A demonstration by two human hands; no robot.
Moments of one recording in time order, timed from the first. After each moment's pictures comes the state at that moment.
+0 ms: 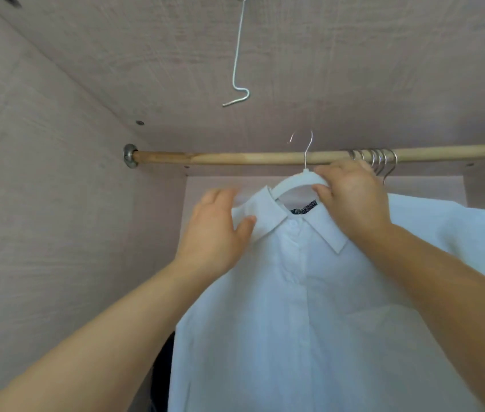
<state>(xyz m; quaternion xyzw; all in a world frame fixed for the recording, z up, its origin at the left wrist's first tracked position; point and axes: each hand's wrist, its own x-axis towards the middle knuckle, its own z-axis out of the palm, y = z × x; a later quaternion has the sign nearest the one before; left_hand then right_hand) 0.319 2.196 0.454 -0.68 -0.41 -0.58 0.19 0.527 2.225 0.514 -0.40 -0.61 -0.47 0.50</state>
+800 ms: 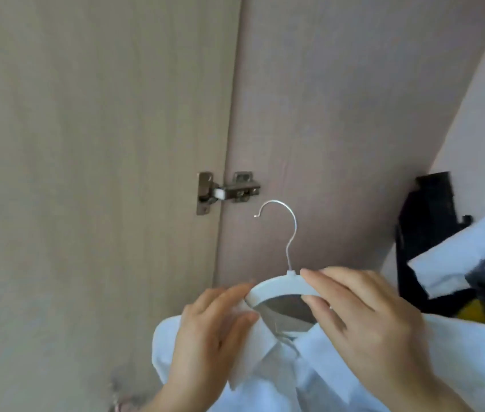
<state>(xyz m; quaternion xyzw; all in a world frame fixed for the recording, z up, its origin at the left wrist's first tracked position) 0.195 1.955 0.084 -0.43 -0.71 -0.53 0.16 0.328 2.098 0.149 0.00 -0.84 -0.15 0.53</state>
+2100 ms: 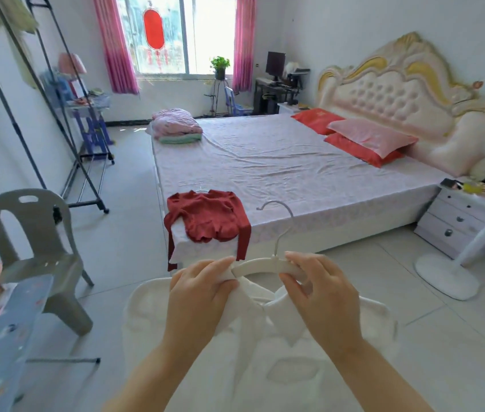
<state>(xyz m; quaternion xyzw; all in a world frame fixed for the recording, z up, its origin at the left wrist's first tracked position) 0.219 1.134 0.000 0.34 -0.80 -0.20 0.45 0.065 1.242 0.016 0.50 -0.72 0.43 0.22</state>
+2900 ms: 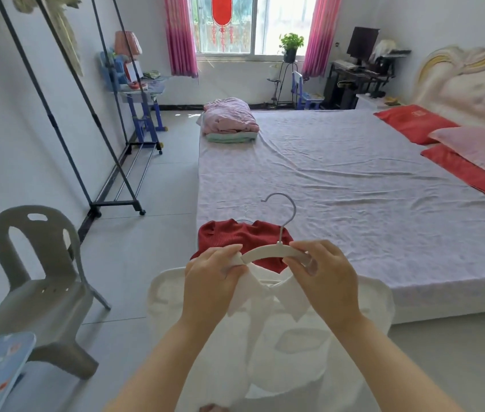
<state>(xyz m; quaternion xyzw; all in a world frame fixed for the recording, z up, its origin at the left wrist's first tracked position) 0.032 0.716 -0.021 0.49 -0.72 -0.25 0.42 -0.144 0.771 -0.024 0.57 -0.69 0.44 0.08</state>
